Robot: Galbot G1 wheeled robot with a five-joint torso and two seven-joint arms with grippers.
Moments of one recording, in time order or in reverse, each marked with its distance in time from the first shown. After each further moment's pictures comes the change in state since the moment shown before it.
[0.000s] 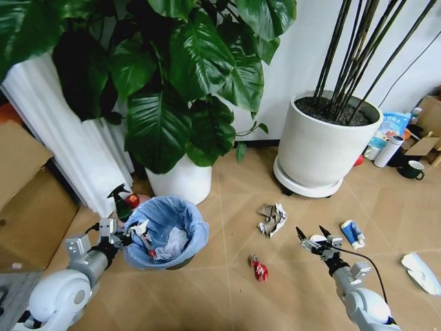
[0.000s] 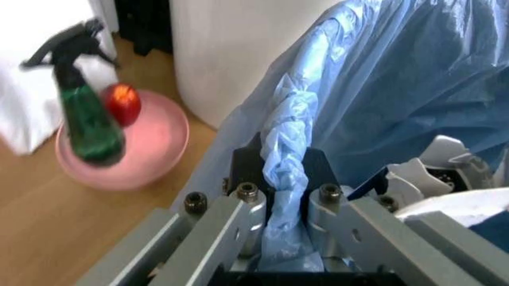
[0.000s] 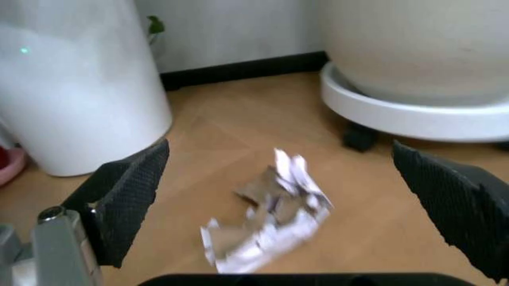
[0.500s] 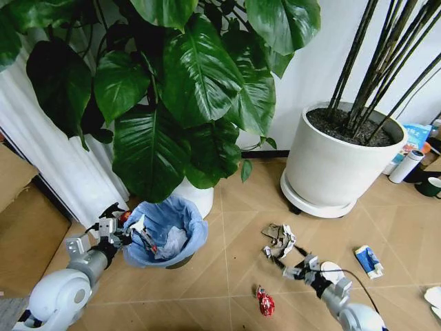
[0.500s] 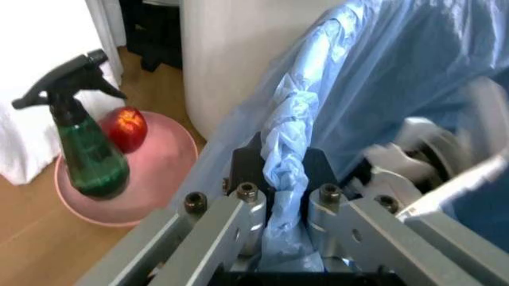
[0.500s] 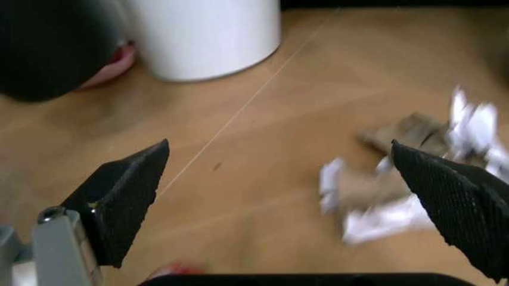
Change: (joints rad) left arm -0.003 -0.002 -0.002 0.008 0.000 0.001 -0.002; right arm -0.113 -0.096 -0.184 0.042 -0.090 0.017 -0.099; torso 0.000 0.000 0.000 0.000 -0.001
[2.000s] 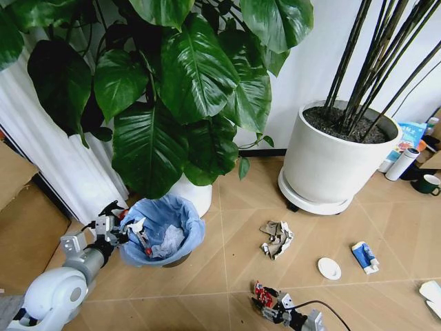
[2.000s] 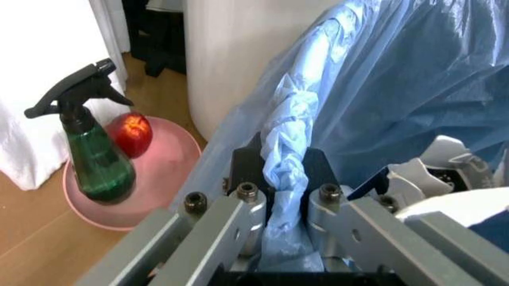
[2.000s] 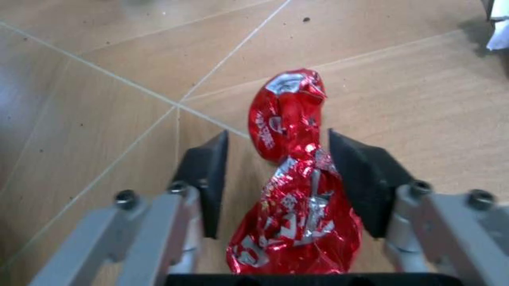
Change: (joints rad) left arm -0.002 0.020 -0.014 0.000 -0.011 0.000 0.000; right arm 0.039 0.070 -0.143 -0.181 -0.163 0.002 0.013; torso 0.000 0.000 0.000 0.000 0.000
